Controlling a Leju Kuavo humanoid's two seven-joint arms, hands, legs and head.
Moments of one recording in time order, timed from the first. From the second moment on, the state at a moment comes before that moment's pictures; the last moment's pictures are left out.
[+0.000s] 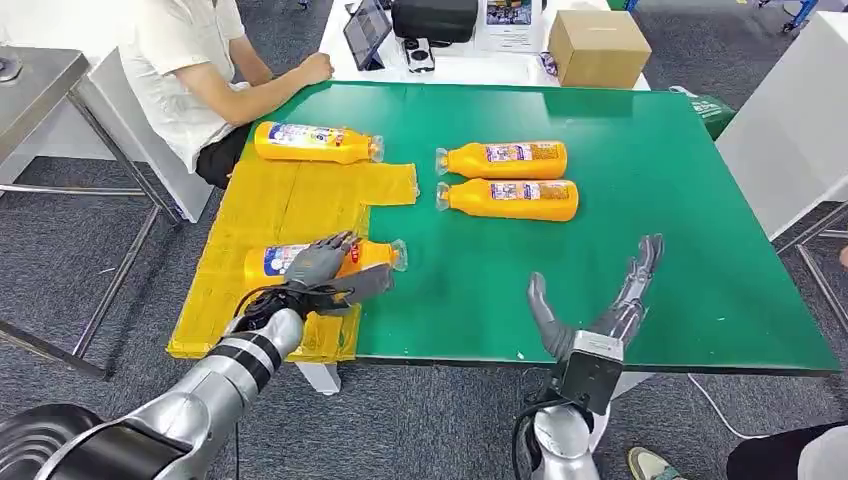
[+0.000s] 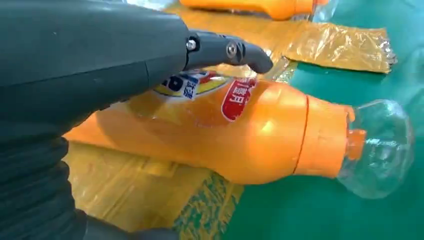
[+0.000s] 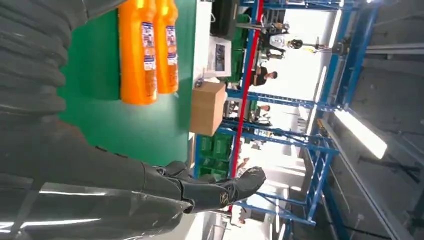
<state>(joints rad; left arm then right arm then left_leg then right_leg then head) -0.70 -0.16 -0.32 -0.52 -0.97 0.13 -0.05 0.00 0.28 0.13 -1.57 0.29 -0.70 -0.70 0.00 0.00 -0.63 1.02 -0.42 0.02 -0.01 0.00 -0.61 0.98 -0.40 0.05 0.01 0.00</state>
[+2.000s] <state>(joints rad) -0.15 -0.11 -0.54 -1.39 -0.40 0.31 -0.38 -0.12 0.02 -0.16 -1.07 1.27 -0.70 -0.38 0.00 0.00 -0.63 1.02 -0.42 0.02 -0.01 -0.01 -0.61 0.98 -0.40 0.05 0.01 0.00</state>
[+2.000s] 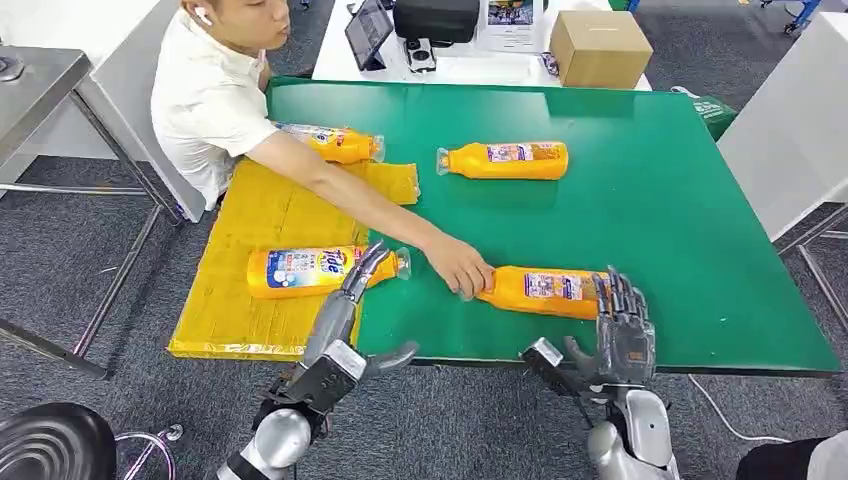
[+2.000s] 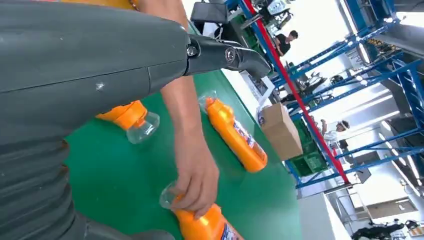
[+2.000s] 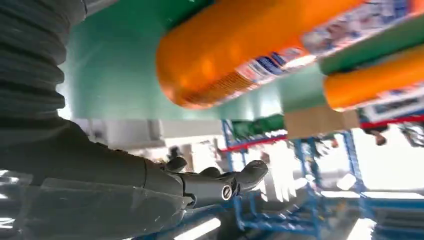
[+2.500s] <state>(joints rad) -0.17 -0.11 -0.56 -1.39 -0.37 0.31 -0.35 -0.34 -0.06 0.01 -0.70 1.16 -0.68 -0.29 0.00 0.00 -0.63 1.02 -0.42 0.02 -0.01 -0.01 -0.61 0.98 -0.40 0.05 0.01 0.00</state>
